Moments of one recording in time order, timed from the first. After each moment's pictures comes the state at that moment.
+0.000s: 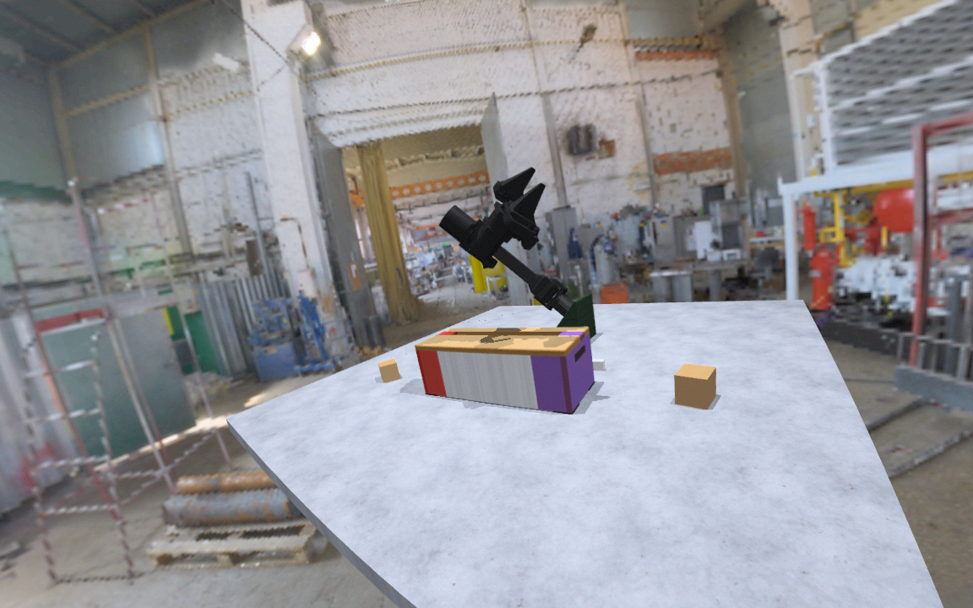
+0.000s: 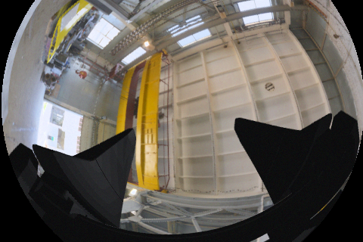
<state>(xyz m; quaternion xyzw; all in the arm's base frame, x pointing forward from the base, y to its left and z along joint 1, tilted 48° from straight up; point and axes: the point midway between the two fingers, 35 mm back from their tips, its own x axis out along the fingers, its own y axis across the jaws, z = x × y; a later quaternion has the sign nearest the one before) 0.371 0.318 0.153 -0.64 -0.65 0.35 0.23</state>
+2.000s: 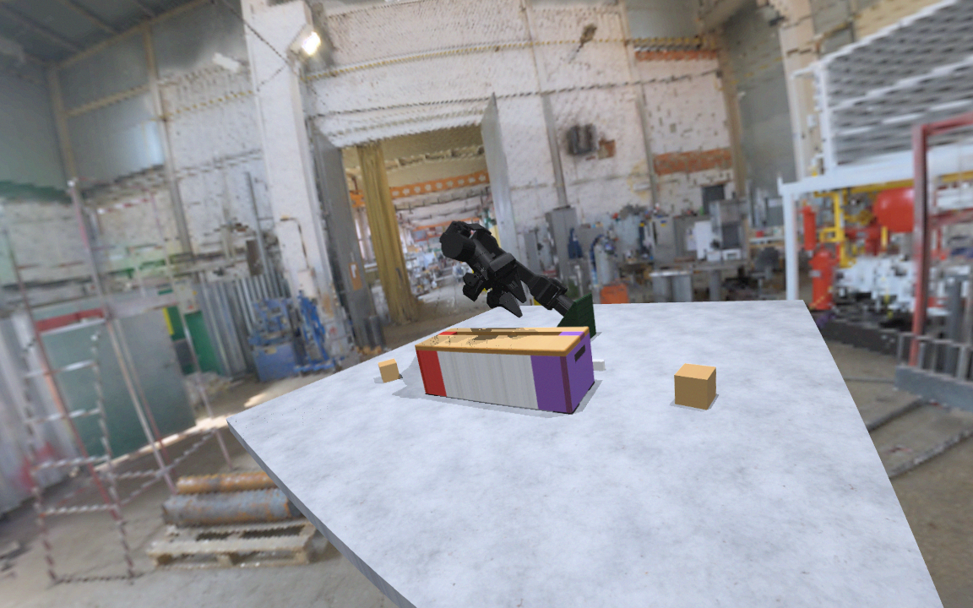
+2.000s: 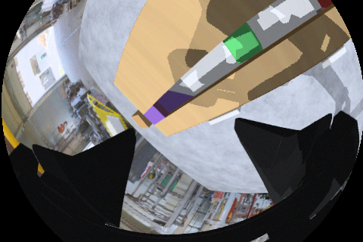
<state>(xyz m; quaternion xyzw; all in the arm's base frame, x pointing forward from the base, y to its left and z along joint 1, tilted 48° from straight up) 0.340 0.092 0.070 -0.20 -0.63 0.27 -0.70</state>
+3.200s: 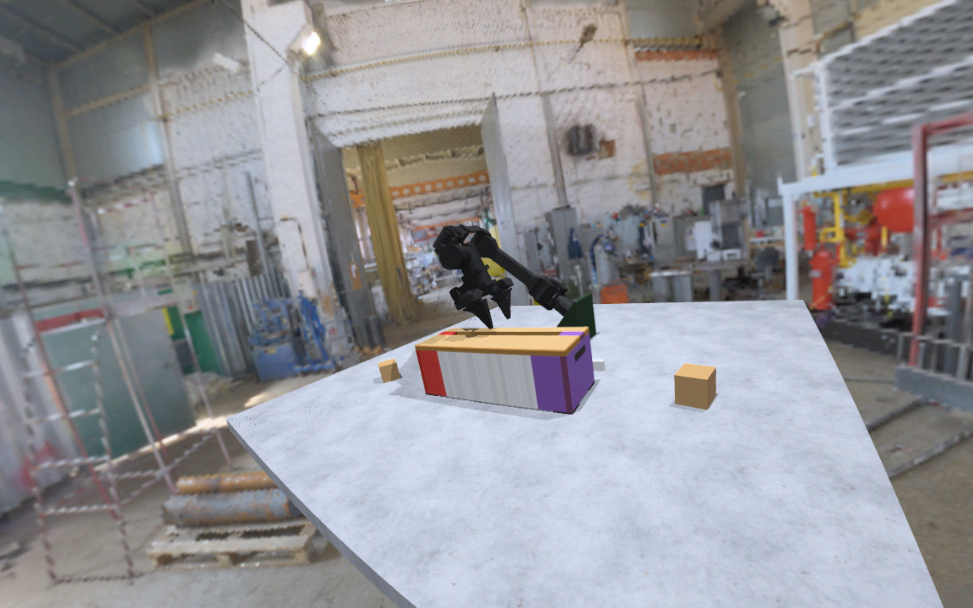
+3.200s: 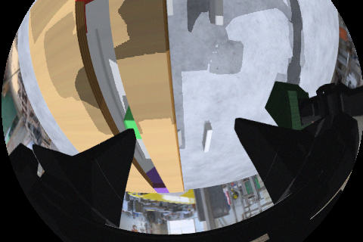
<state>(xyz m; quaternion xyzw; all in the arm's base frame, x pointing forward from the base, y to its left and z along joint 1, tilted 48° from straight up) 0.309 0.012 0.106 -0.35 -0.38 0.61 -0.60</state>
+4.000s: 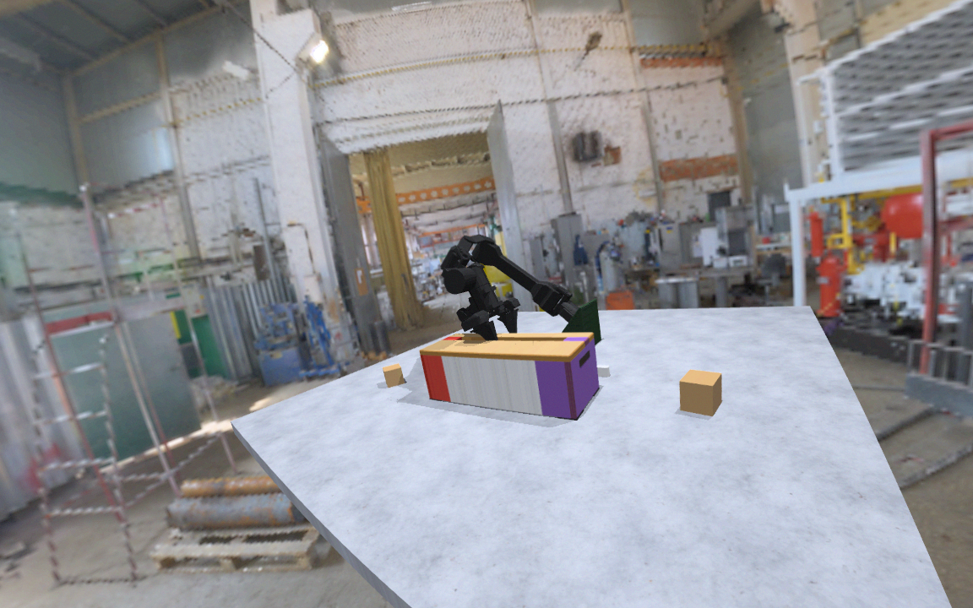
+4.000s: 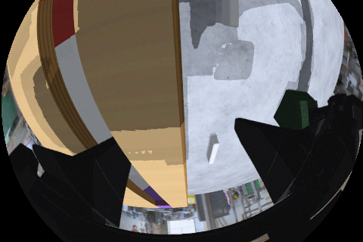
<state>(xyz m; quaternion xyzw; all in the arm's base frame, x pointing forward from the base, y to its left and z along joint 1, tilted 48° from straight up) 0.312 -0.017 0.079 -0.35 -0.38 0.61 -0.60</state>
